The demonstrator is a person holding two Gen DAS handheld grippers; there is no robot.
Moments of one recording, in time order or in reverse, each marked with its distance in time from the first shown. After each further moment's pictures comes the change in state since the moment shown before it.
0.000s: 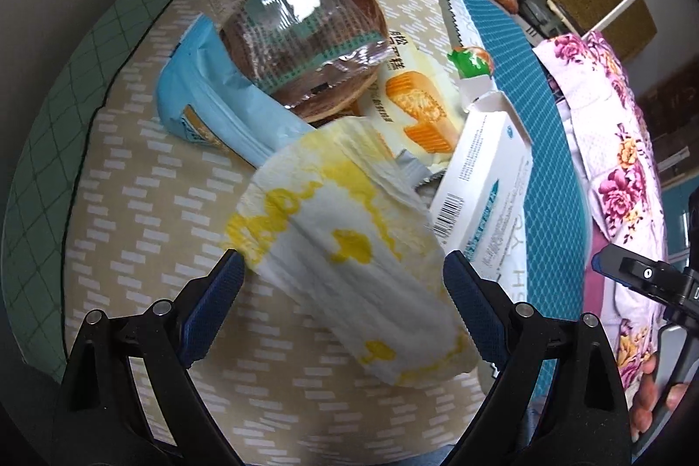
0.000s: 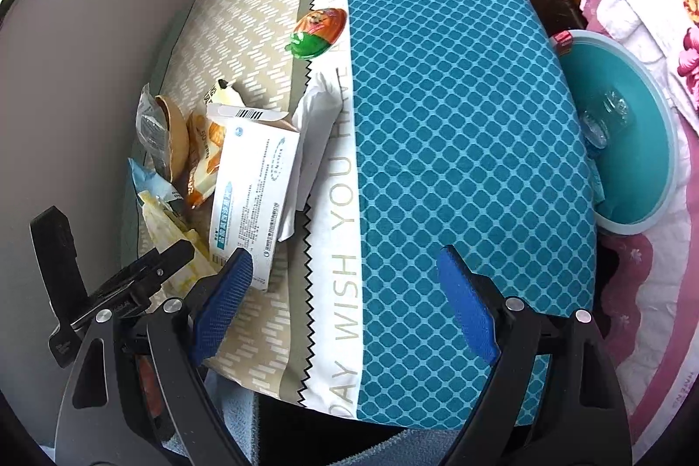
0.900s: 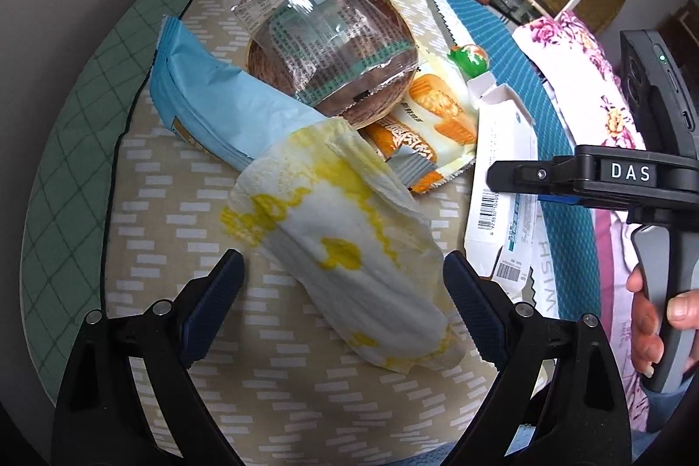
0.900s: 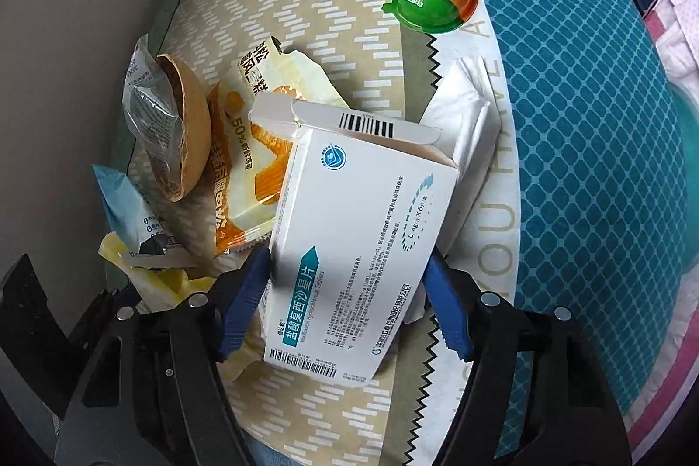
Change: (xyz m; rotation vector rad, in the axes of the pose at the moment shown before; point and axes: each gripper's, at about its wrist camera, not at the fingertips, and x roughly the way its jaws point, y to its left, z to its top) left arm -0.012 0.035 -0.009 0.127 -0.043 -0.051; right arm 0.095 0.097 0.036 -0.078 0.081 -0.057
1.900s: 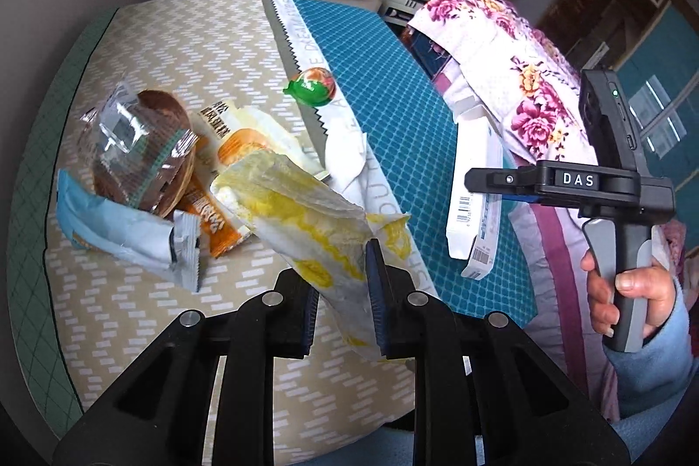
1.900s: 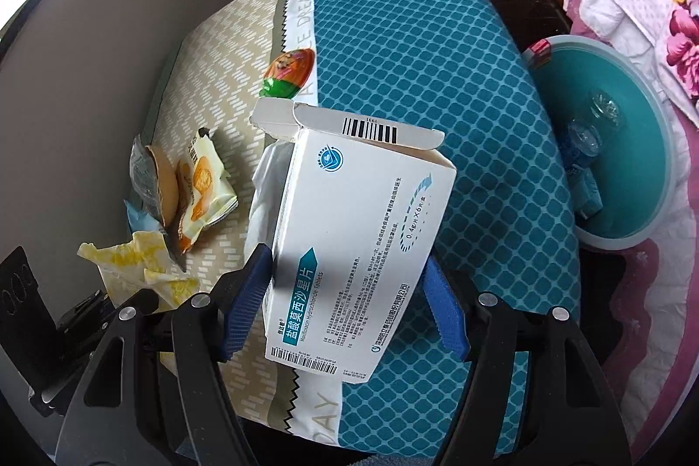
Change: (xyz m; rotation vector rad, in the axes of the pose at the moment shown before) left arm -0.016 -0.122 0.035 0.251 -0.022 -0.152; right arm -0.099 -0.140 -0.044 0.174 -0.186 0.083
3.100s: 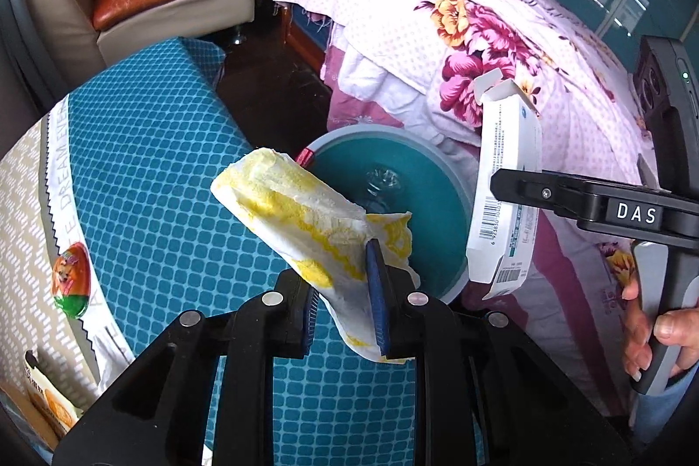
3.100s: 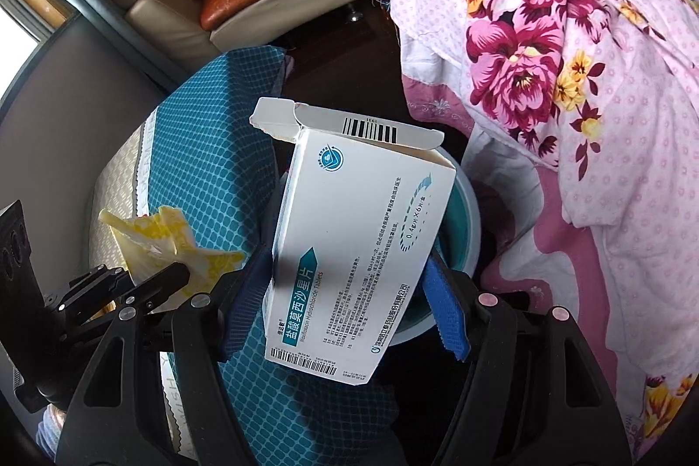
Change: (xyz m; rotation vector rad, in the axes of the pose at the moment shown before) left arm 0.176 -0.219 0.117 0.375 0.135 -0.028; right arm -0.087 -0.201 0.053 0.236 -0.215 -0.153
